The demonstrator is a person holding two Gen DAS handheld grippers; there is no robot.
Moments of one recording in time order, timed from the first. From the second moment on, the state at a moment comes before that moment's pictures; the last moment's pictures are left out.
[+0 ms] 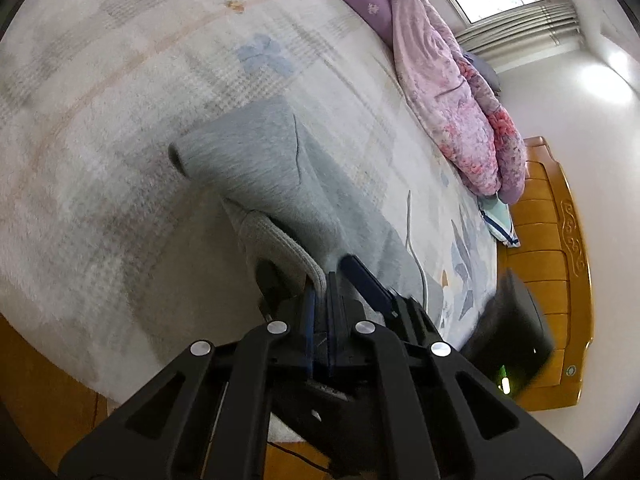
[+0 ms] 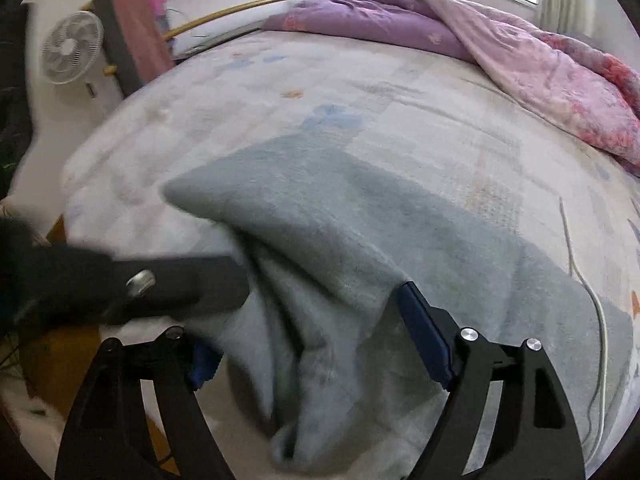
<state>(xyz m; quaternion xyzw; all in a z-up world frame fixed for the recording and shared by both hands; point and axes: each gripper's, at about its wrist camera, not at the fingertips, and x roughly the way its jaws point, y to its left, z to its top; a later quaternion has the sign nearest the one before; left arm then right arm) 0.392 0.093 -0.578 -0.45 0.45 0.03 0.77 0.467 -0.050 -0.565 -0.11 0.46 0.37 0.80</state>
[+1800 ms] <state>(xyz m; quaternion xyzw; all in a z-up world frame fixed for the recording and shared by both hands) 0.448 -0.072 -0.624 -0.36 0.55 -0.01 0.75 0.527 -0.382 -0.576 0.42 0.47 0.18 0.75</state>
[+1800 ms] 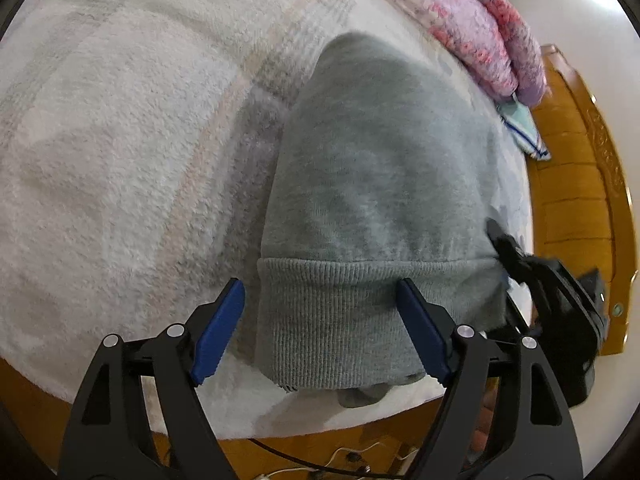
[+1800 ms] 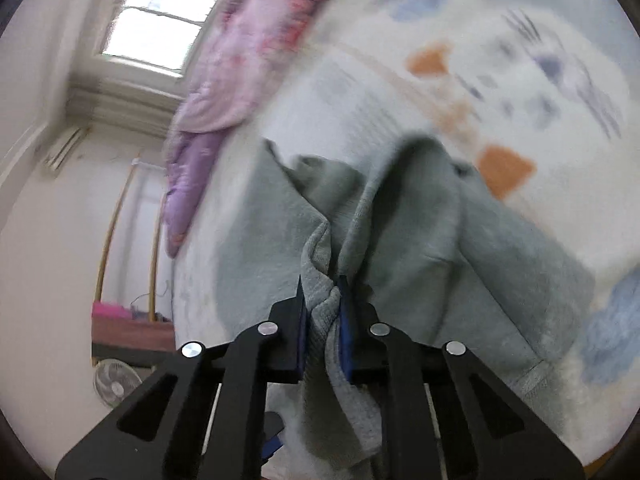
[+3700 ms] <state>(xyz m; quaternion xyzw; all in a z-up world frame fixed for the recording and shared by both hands) 0.479 -0.109 -0.649 -0.30 0.60 -0.04 0.74 0.595 -0.457 -0.656 0.35 0.52 0.09 0.77</state>
